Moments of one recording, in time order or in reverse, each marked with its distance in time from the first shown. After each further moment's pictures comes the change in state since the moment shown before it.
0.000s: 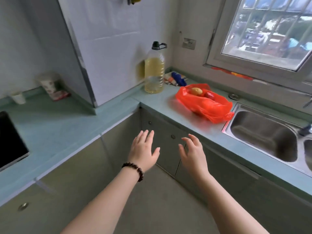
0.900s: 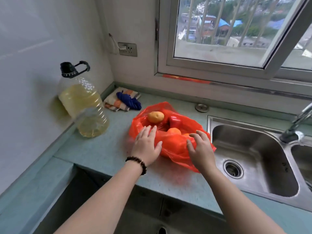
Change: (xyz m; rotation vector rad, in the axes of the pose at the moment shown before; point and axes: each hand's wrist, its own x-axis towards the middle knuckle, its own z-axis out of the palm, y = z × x) left_hand 0.417 0.095 0.137 -0.051 -0.181 0.317; right_hand 0.340 0.184 -0.026 -0.079 0.229 0.320
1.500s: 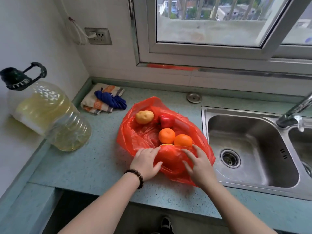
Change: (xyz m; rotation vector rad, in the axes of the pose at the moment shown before) left_hand 0.051 -0.027 0.068 0.103 -0.363 0.208; right_hand 0.008 0.064 0.042 -0.182 -0.222 0.063
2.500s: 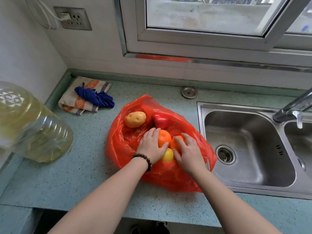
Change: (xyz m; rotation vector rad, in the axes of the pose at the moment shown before) left_hand 0.098 0.004 0.014 -0.252 0.082 -0.087; right_hand 0.068 -0.014 0.014 -0.062 0.041 0.022
